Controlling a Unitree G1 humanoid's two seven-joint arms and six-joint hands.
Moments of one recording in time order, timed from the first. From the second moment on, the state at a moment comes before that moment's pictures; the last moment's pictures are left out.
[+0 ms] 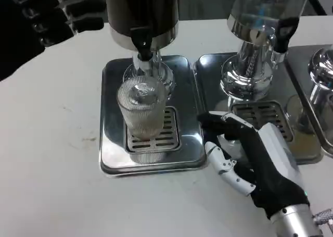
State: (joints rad) left arm -0.77 0.73 0.28 0.87 -0.60 0.15 -1.39; right arm 0.24 -0.13 0.24 -0.23 -0.54 -0.11 -0.09
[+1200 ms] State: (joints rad) left arm -0.94 0.49 0.26 1.06 -0.39 -0.03 -1.26; right arm 0.26 -0.11 0.24 -0.21 -0.52 -0.11 -0.12
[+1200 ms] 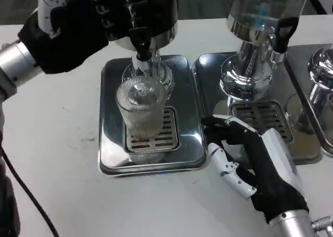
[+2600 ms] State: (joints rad) left arm -0.88 0.47 0.18 0.98 -0.30 -0.32 -1.26; right arm 0.27 -0.11 0.23 -0.21 -0.50 -0.10 -0.11
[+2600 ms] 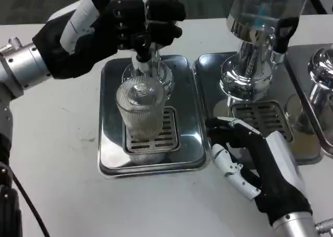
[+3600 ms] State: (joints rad) left arm -0.79 0.48 0.13 0.88 -0.26 -0.54 -1.19; right arm 0.22 -0.12 0.21 -0.22 -0.44 -0.07 -0.07
